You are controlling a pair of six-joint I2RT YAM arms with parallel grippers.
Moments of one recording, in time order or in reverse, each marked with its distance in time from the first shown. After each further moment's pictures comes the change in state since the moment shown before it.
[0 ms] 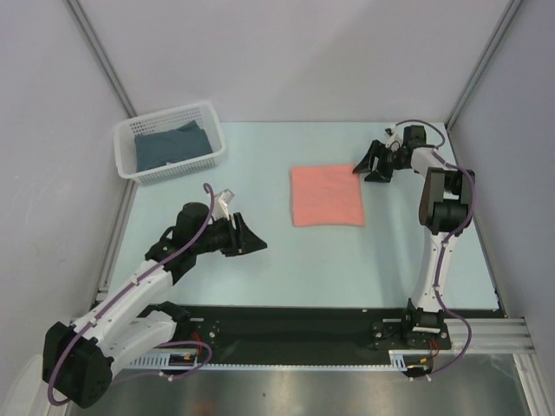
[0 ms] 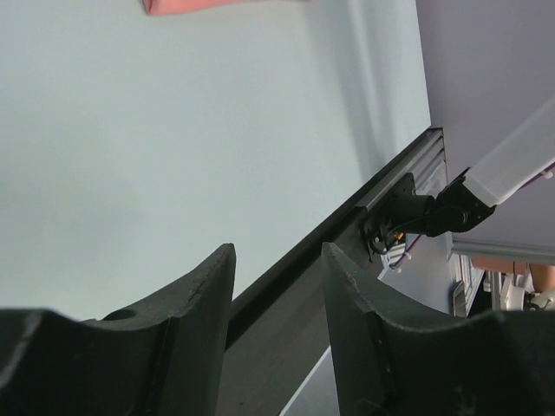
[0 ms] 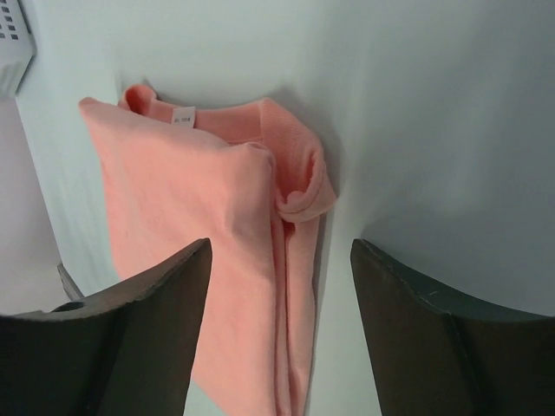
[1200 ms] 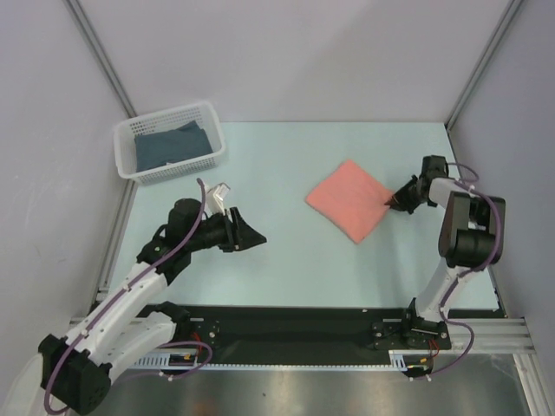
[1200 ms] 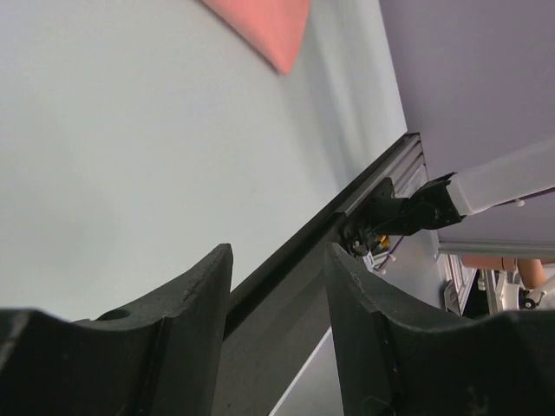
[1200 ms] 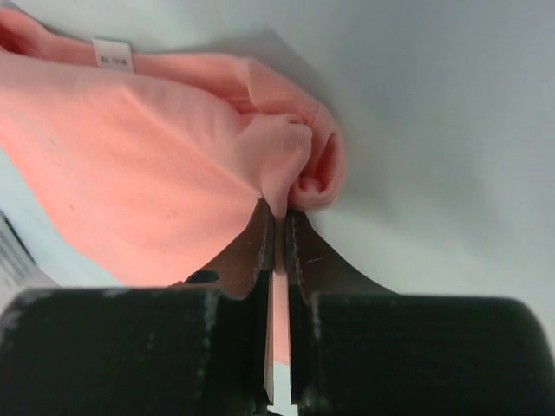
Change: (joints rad) left arm 0.014 -0.022 0.071 -0.043 0.021 0.010; right arm -0.074 -0.397 -0.555 0.091 0.460 0.448
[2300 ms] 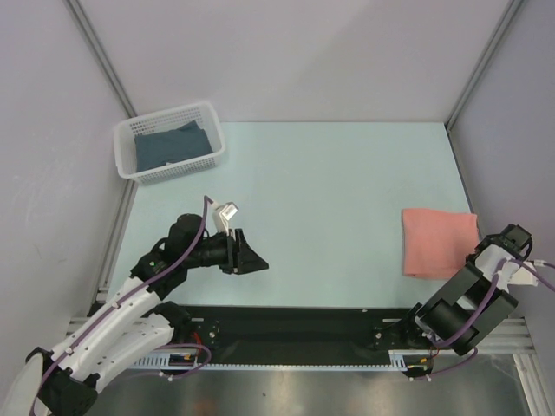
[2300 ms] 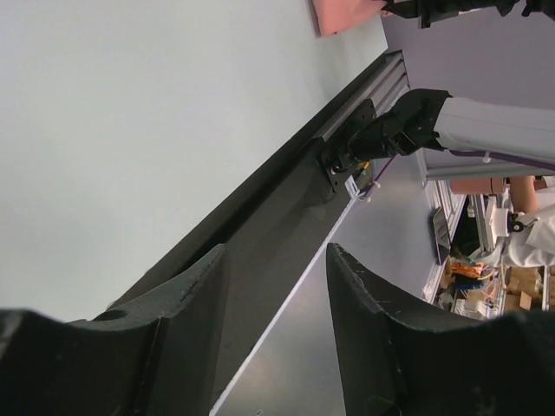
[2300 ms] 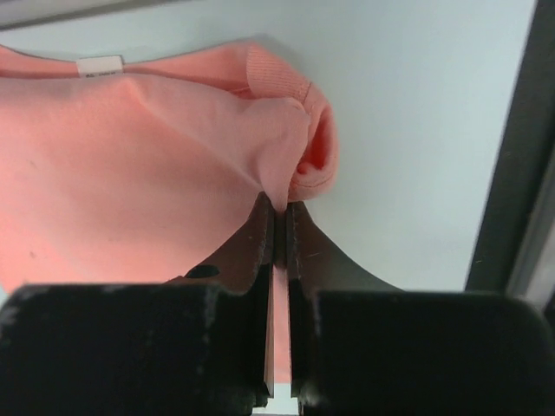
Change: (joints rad) left arm -0.138 -0.167 -0.037 -0.146 0.035 -0.003; right arm -0.694 -0.678 -0.544 -0.186 0.451 0.181
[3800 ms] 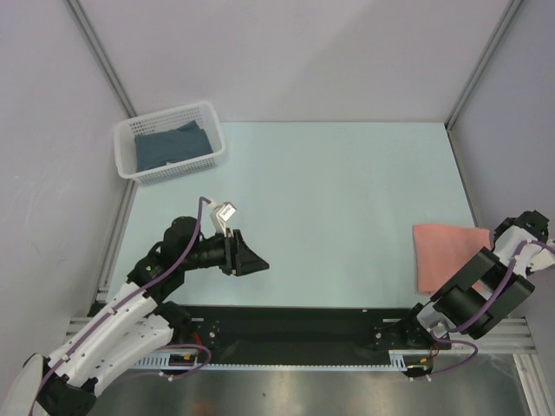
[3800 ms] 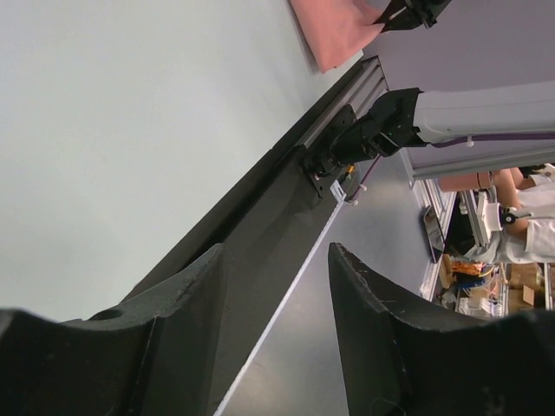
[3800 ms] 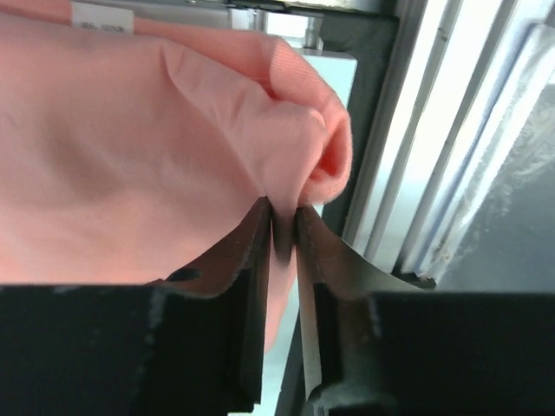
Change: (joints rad) left arm -0.011 -0.049 -0.015 0.050 0.018 -0.009; right arm -0.019 0.140 0.261 -0.272 0.199 -0.391
